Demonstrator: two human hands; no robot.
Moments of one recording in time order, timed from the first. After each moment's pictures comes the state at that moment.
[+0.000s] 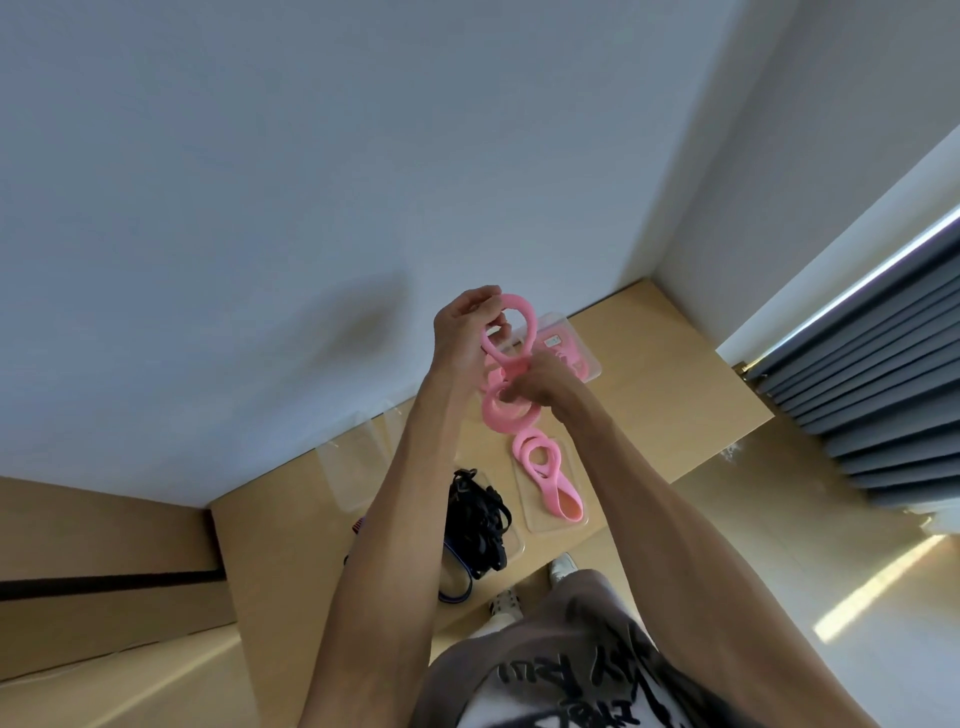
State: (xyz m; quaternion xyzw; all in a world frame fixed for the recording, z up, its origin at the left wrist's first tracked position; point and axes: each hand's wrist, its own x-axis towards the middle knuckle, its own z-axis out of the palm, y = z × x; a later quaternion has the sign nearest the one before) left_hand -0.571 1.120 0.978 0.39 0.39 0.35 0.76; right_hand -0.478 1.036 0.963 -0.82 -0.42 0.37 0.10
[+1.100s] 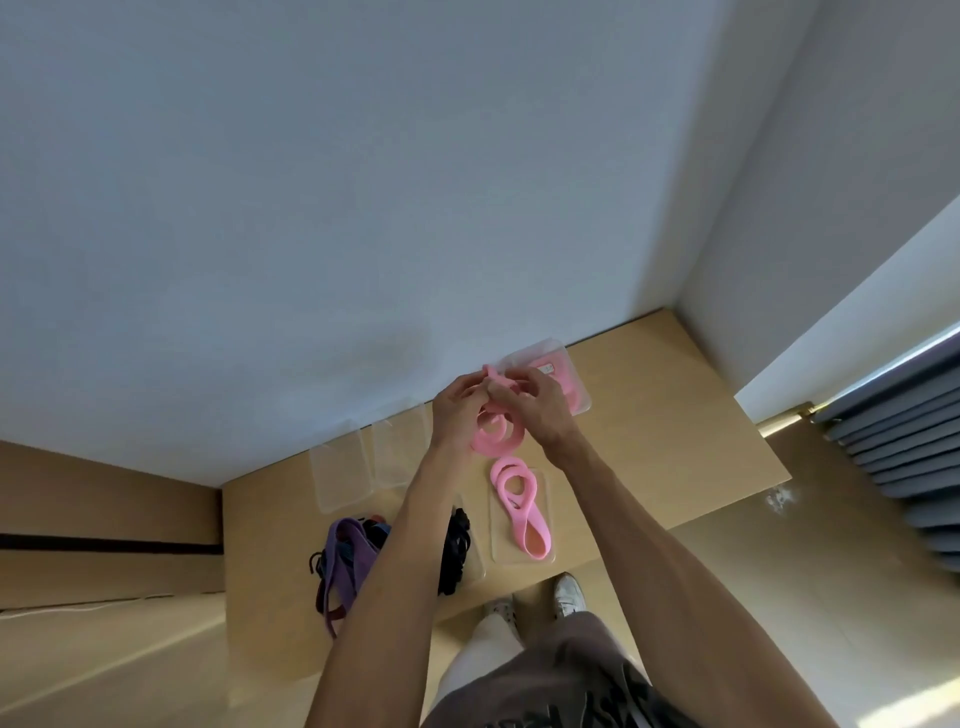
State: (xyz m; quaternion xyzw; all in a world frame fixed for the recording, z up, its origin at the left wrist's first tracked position) left_hand -0.514 1.051 0.936 0.36 0.56 0.34 0.66; right_hand -0.399 0.994 0.949 -0.68 -0.30 0.49 0.45
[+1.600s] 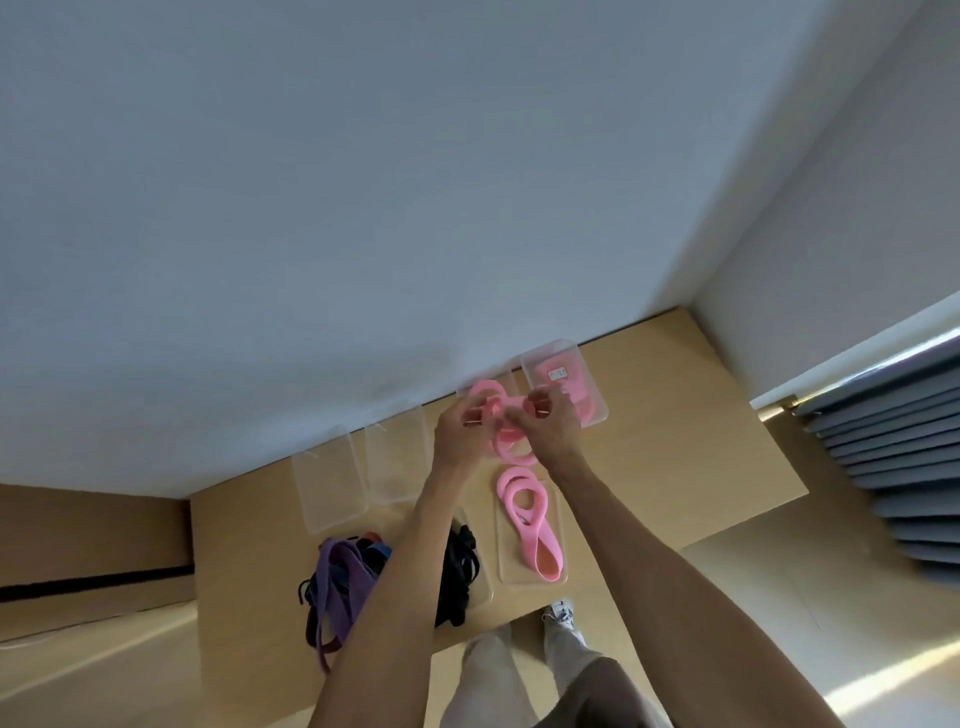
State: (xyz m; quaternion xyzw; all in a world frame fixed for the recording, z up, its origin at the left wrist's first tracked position) left_hand -0.543 1.094 0.856 0.58 0.57 0.23 0.53; right_hand -0.416 1.043 0.883 -0.78 -0.23 0.42 0.40
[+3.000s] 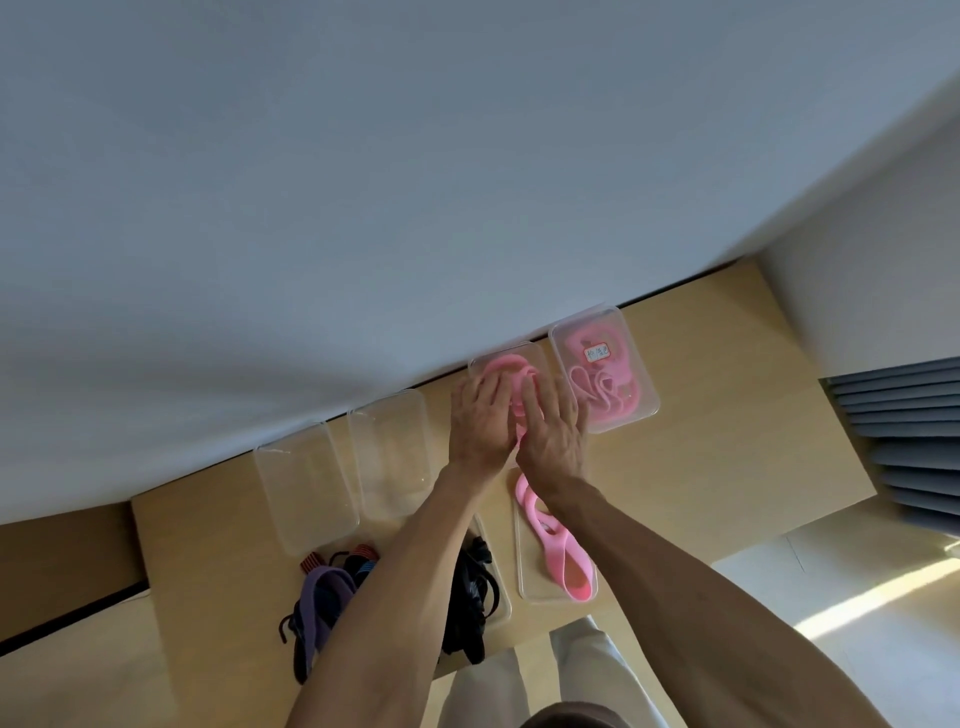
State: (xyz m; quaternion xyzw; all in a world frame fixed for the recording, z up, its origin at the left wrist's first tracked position) left_hand -0.538 1.143 0.725 0.86 0.45 0.11 0.19; right_hand -0.448 1.071 0.738 -0.83 -0.53 0.17 0.08
